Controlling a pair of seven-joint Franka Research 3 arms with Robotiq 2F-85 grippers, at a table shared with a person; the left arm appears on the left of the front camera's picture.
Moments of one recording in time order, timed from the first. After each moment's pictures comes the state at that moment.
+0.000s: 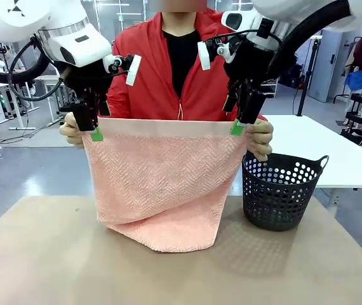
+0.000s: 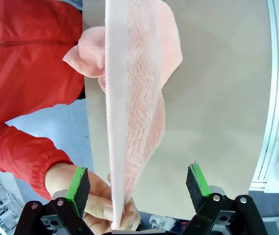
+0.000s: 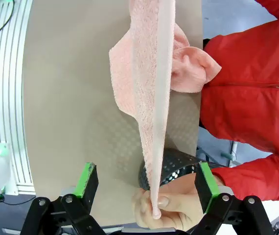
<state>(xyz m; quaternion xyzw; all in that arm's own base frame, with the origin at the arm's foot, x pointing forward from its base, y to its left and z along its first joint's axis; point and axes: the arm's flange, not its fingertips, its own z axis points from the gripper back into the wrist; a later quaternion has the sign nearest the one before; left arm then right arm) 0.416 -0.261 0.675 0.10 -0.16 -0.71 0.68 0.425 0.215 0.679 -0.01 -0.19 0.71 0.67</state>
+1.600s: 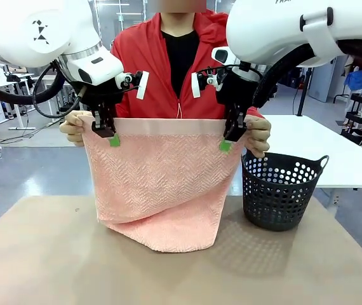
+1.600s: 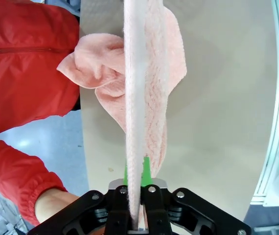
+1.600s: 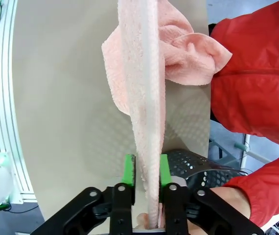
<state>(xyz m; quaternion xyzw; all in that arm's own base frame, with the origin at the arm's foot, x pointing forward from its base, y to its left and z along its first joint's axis) 0.447 -0.270 0.640 0.07 -0.17 -0.70 0.69 0.457 0.225 0.626 -0.01 -0.16 0.69 0.71</state>
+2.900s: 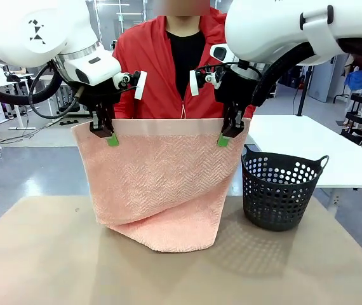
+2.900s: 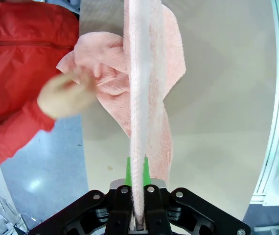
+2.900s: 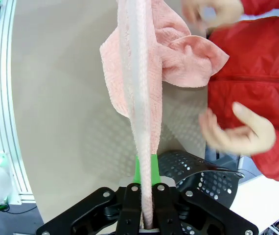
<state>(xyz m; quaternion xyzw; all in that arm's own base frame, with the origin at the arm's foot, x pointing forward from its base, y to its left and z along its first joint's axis) 0.443 -0.267 0.639 0.07 -0.17 -0.70 0.69 0.456 0.229 0.630 -0.01 -0.17 0.69 0.70</state>
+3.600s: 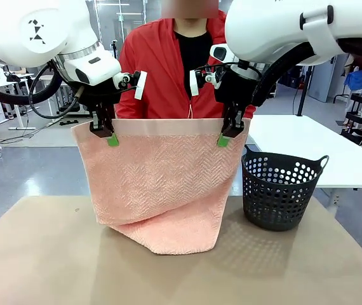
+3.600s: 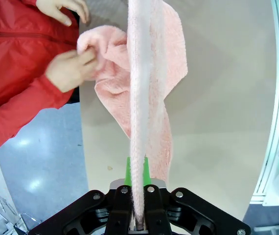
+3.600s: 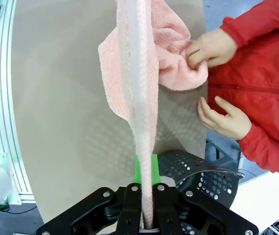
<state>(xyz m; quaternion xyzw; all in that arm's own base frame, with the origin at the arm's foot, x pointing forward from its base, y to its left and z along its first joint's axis) 0.443 -0.267 0.639 0.07 -0.17 -0.70 0.69 0.456 0.229 0.630 -0.01 -0.17 0.69 0.70</state>
